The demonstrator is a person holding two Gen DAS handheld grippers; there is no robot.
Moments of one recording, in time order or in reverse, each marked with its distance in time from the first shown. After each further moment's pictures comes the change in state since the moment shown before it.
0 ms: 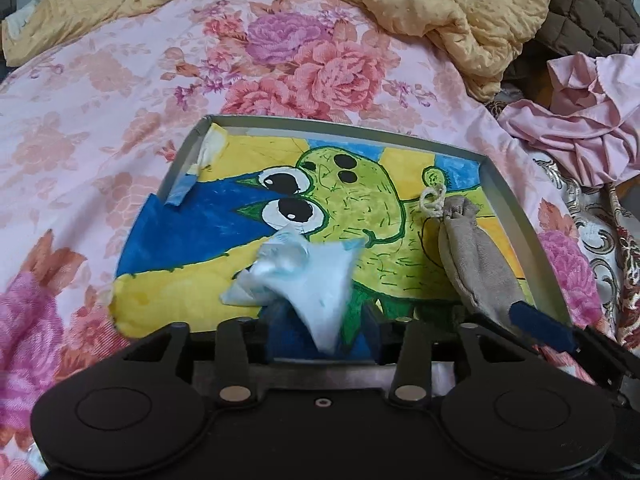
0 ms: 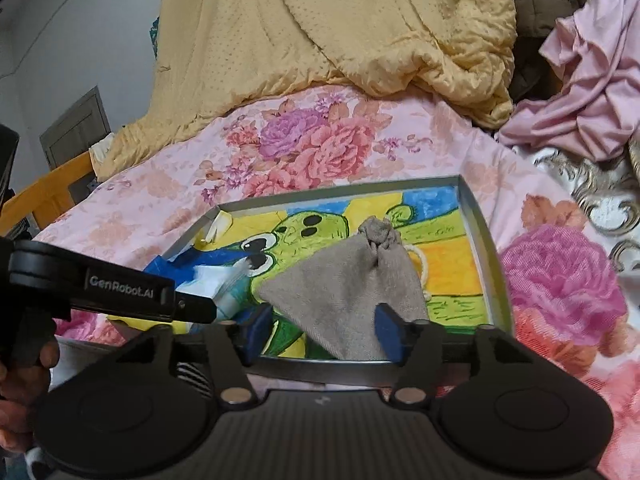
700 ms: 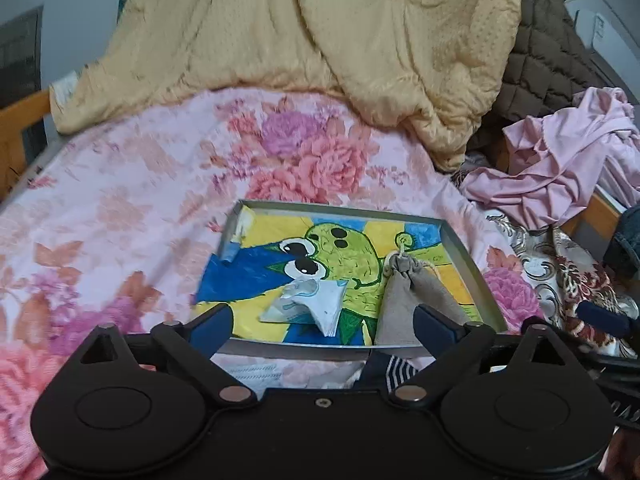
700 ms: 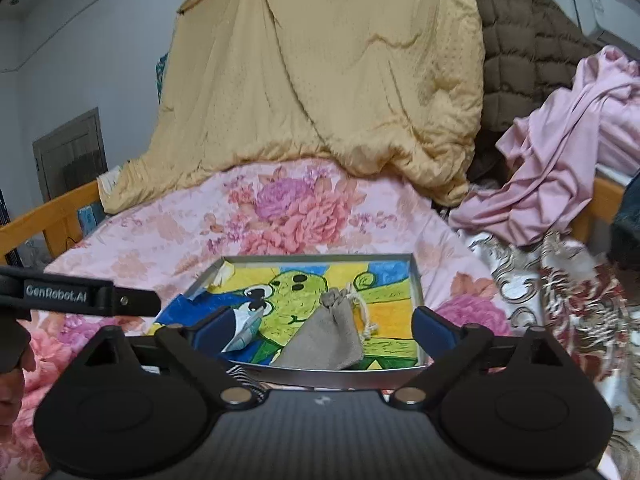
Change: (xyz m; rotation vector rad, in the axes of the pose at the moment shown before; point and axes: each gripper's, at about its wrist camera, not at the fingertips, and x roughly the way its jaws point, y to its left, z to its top) left arm -0.136 0.006 -0.033 0.040 -0.236 -0.006; right arm -0.134 0.034 0.019 -0.072 -0.146 -0.109
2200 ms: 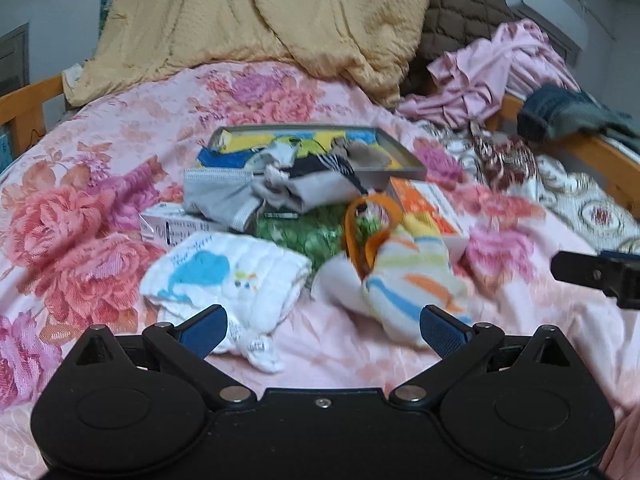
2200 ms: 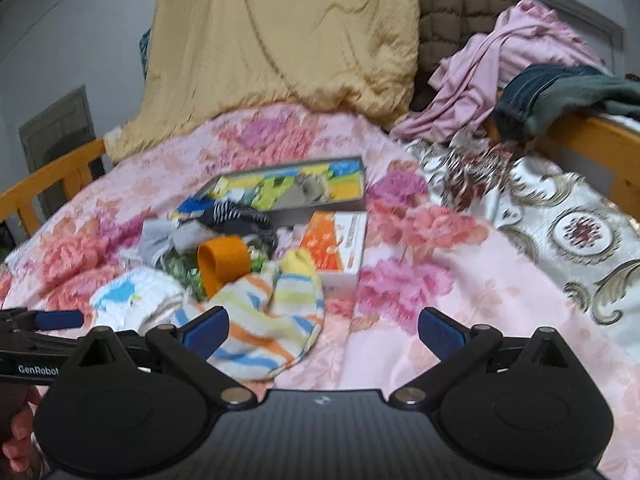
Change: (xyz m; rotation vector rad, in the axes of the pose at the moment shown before) left arm -0.130 -0.022 -0.200 0.132 0.019 -0.057; right arm -0.171 -0.008 -0.126 0.064 0.145 -0.066
